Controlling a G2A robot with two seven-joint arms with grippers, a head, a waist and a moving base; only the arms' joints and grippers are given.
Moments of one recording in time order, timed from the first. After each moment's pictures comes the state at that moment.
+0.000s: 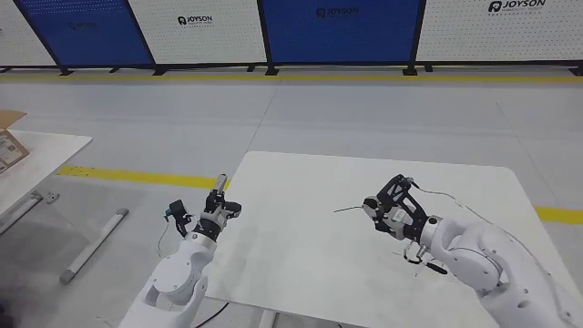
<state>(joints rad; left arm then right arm) 1.73 -1.15 -1.60 -1.80 -0.42 0.00 0.00 -0.93 -0.97 0.77 -1.61 -0.69 -0.34 0.45</state>
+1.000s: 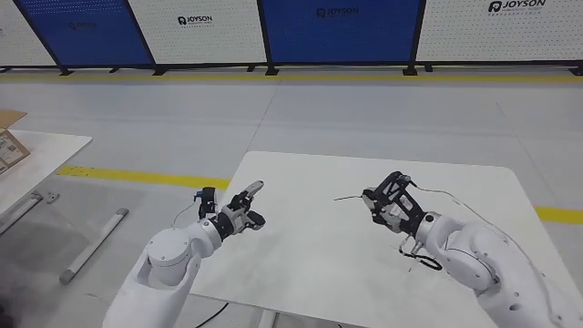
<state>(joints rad) 1.62 -1.10 -1.62 -1.82 -0.42 0.34 -0.50 -0.91 -0.99 0.74 -1.63 -0.89 -0.28 0.34</state>
